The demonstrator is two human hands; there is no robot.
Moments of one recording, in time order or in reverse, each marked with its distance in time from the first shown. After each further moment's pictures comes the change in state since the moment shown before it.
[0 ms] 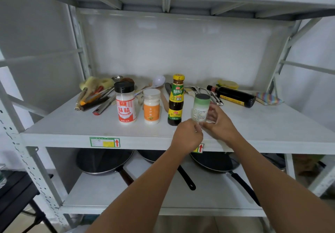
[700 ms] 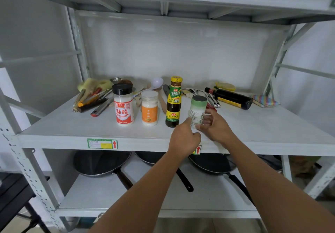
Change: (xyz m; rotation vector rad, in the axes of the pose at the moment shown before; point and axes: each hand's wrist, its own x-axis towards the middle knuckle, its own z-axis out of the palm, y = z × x) left_hand -0.012 0.006 -0.002 -0.028 0.053 0.044; right_hand -0.002 -0.009 0.002 -0.031 -0.024 0.103
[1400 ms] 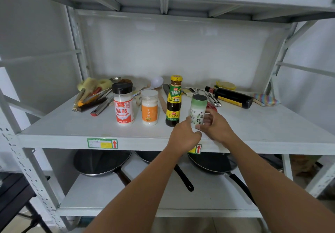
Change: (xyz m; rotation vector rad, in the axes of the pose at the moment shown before) left_hand 0.012 -0.007 -0.001 -0.004 -0.084 0.023; right_hand 0.003 0.005 0.000 -0.021 -0.012 -0.025
